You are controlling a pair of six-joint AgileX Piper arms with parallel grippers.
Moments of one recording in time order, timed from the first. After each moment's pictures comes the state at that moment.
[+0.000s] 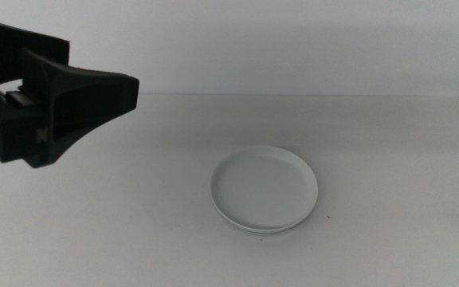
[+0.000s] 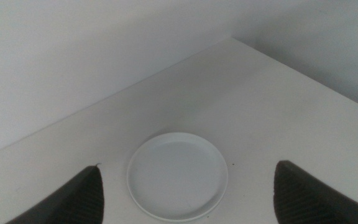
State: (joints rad) left arm -0.45 0.82 -1.09 -0.41 0.80 0.37; right arm 0.30 0.82 -1.07 -0.30 0.75 0.39
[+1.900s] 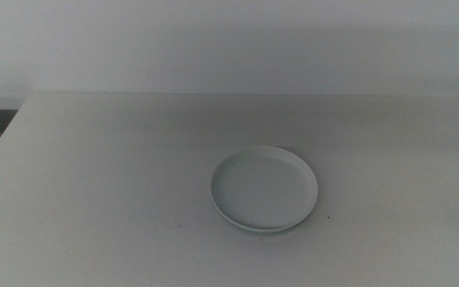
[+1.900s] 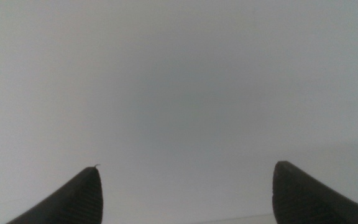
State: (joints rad) left arm -0.11 0.56 -0.85 0.07 0.36 0.00; right arm 0.30 0.81 -1.05 -0.30 0.72 0.40
